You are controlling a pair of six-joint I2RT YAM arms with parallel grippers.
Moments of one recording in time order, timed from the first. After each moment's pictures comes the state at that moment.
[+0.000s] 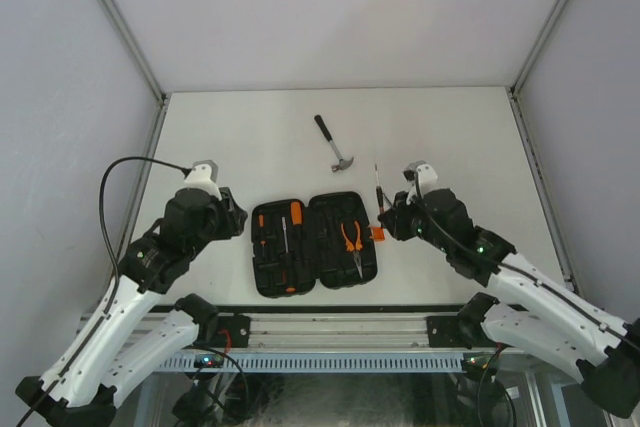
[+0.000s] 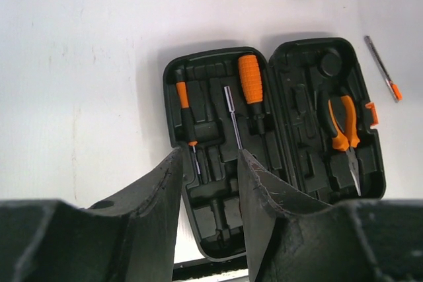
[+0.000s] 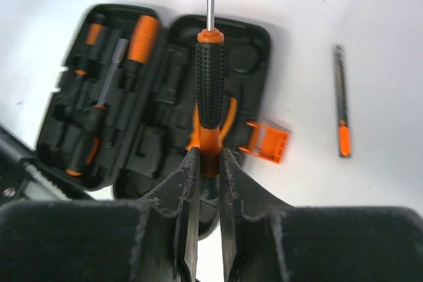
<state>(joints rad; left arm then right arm) -0.52 0.65 0.81 -0.77 -0.24 -0.50 0.68 0.87 0.65 -0.36 0.04 0.41</state>
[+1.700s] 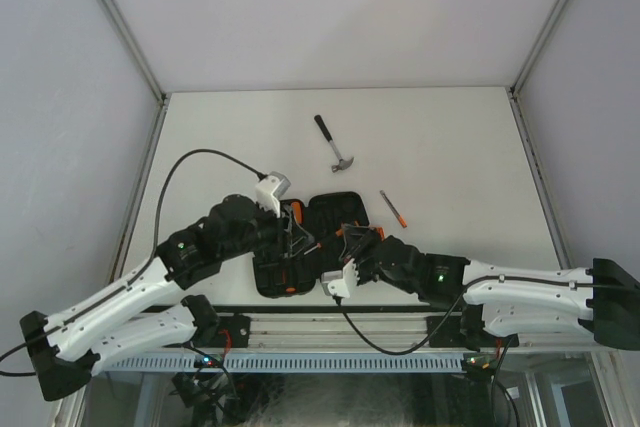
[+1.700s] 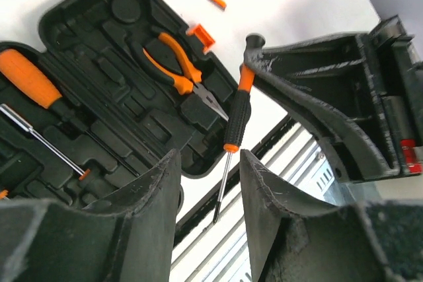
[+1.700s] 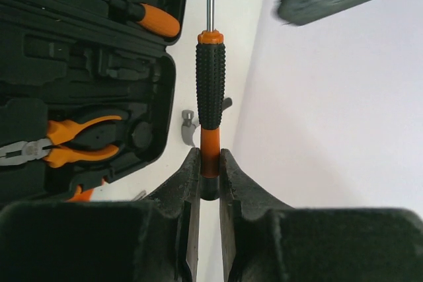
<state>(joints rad) -0.90 0.79 0.77 -0.45 0.04 -0.51 1.27 1.00 0.53 0.02 0.29 -1.24</state>
